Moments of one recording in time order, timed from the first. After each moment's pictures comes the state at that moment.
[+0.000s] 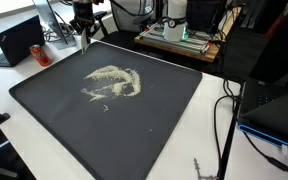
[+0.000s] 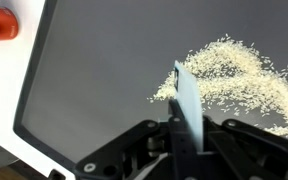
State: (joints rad) arm -0.21 0.13 -0.13 -2.26 -0.30 2.58 -0.63
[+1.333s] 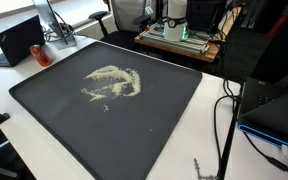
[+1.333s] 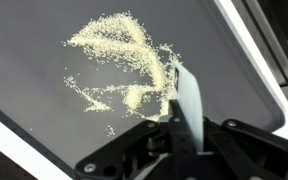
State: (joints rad) arm -0.07 -0.24 -0.09 -2.24 -0.03 2.02 -1.03
